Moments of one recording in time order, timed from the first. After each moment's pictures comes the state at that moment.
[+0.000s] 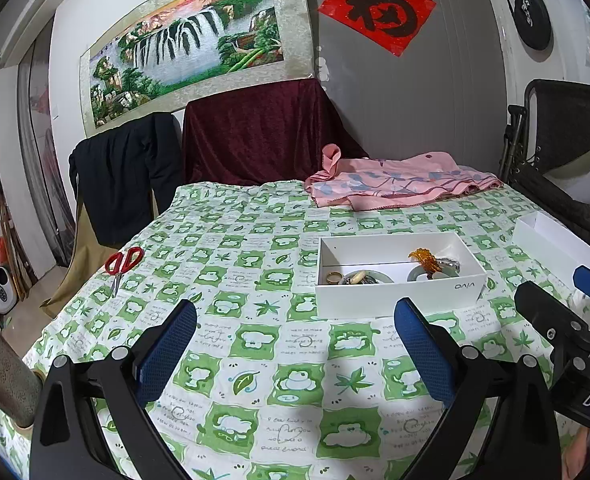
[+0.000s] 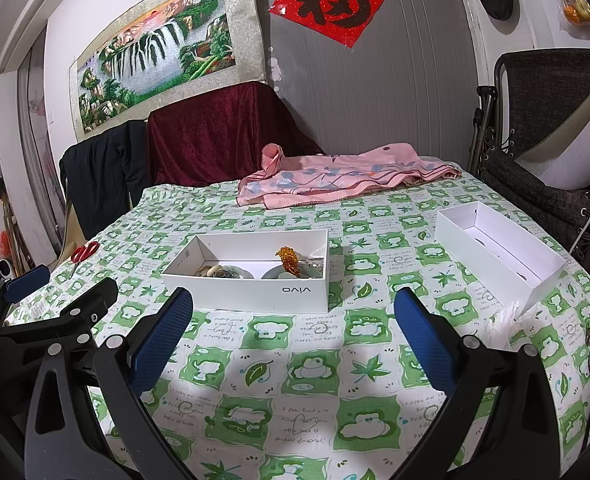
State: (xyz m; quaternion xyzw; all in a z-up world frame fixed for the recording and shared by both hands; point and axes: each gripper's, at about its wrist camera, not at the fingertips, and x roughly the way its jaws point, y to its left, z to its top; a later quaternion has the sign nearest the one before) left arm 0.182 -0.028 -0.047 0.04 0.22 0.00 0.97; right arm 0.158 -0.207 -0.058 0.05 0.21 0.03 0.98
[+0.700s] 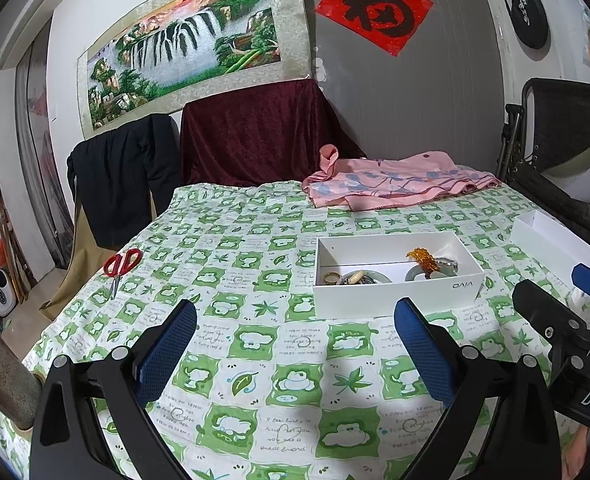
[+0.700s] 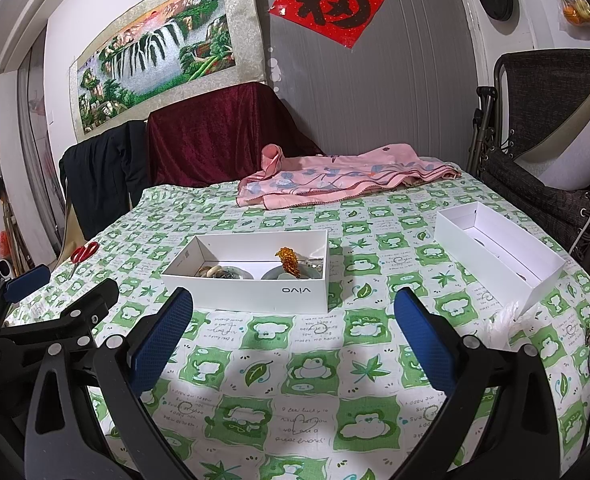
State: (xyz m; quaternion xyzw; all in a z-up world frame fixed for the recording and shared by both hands) left arm 0.182 -0.029 -0.048 0.05 0.22 -0.01 0.97; right arm 0.158 -0.207 -0.058 0.05 0.21 0.03 0.98
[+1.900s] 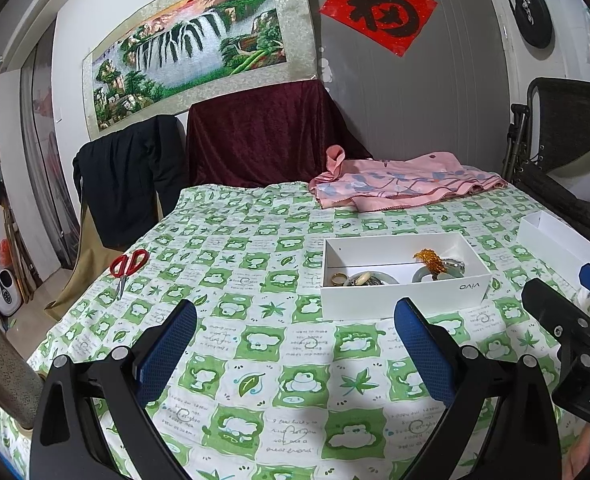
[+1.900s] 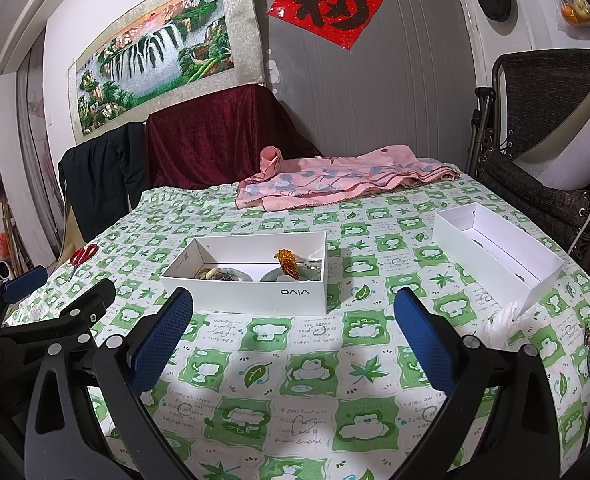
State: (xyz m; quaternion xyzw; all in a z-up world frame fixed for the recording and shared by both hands) left arm 0.182 -0.022 -0.048 0.05 0.22 0.00 0.97; right arm 0.158 -0.207 -0.059 0.05 0.21 0.03 0.98
